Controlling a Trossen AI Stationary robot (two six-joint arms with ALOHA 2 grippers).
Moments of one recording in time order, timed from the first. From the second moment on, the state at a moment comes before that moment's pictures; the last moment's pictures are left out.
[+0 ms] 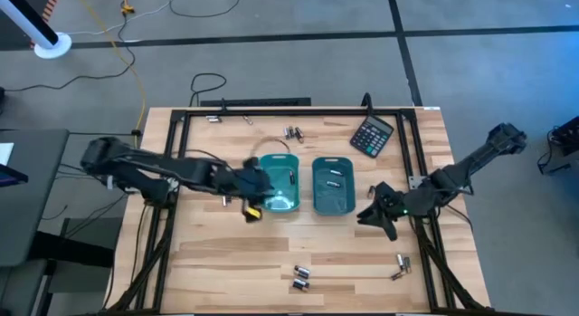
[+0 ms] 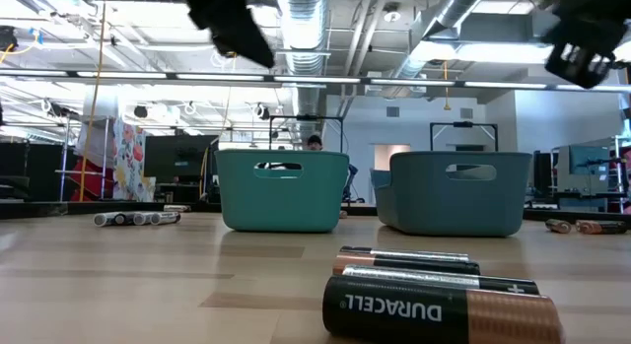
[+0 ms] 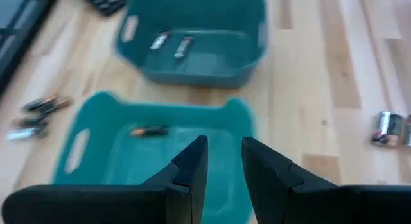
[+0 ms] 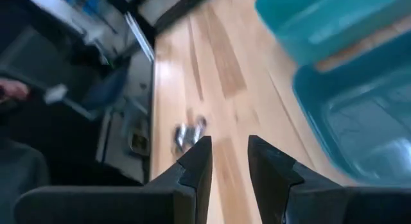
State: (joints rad) left arm -0.17 1.40 1.12 -0.46 -0.26 -0.12; right arm 0.57 0.76 0.54 -0.29 0.30 0.87
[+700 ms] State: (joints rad) left arm -0.33 2.01 1.63 -0.53 -0.19 -0.15; right arm 0.86 0.83 0.54 -0.54 0.27 1.07
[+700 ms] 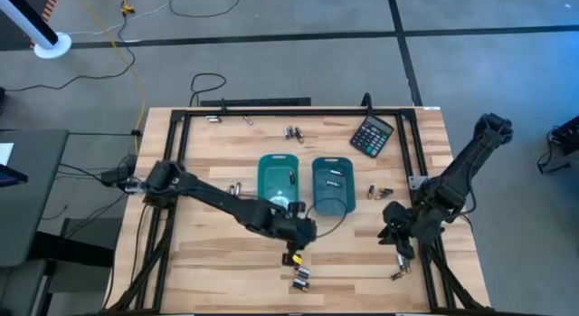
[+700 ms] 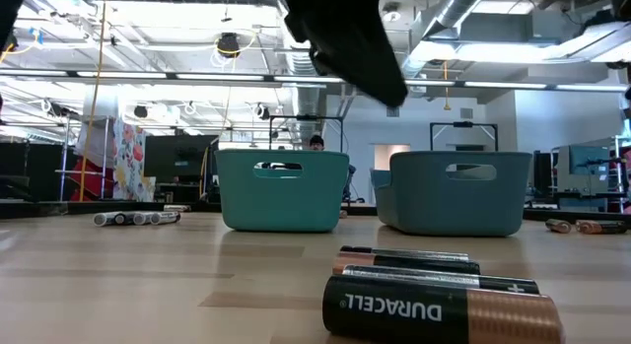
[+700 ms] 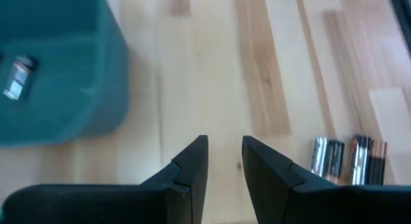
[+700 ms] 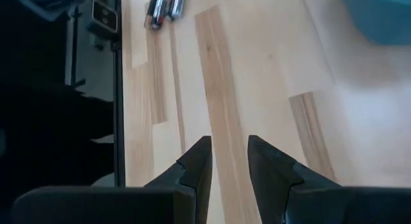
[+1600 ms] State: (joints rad) left arm -0.46 2.14 1.68 -0.54 -0.18 -0.36; right arm 0.90 0.83 0.54 -0.52 0.37 1.13
